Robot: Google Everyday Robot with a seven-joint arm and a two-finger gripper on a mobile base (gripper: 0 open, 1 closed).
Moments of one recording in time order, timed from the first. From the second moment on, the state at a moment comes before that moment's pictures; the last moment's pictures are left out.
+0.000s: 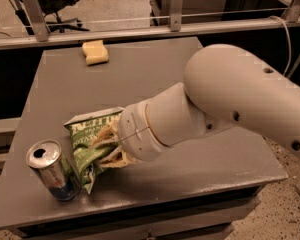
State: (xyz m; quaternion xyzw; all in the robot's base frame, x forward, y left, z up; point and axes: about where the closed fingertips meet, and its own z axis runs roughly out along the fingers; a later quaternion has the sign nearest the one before) arm 0.381 0.079 0.875 -0.82 0.38 0.12 0.40
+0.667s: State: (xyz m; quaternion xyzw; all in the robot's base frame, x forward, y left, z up) arm 0.379 0.085 0.866 -0.82 0.38 0.13 0.40
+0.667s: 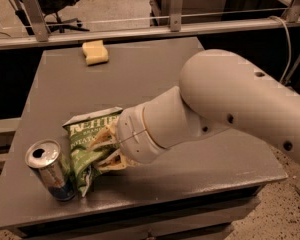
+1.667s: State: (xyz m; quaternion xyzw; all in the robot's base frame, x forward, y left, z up) arm 0.389 0.071 0.874 -0.82 0.40 0.11 0.39
